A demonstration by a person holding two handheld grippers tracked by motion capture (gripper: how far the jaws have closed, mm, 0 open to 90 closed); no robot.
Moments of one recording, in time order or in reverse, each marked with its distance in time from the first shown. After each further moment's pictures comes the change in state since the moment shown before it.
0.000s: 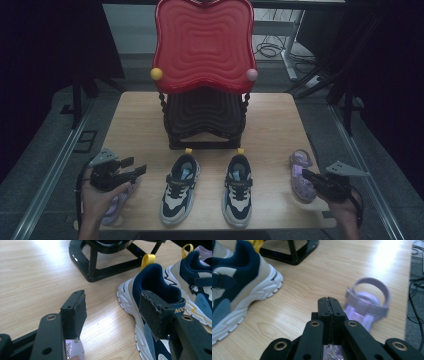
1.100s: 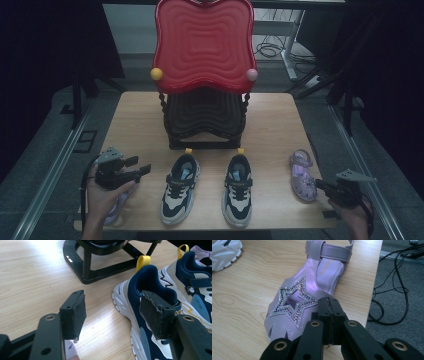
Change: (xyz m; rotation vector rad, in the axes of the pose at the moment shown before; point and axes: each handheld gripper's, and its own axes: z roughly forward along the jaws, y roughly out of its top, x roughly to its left) left arm -0.005 0.005 0.006 -0.001 -0.022 0.006; right arm -0.040 -0.044 -0.002 0.134 -0.087 0.083
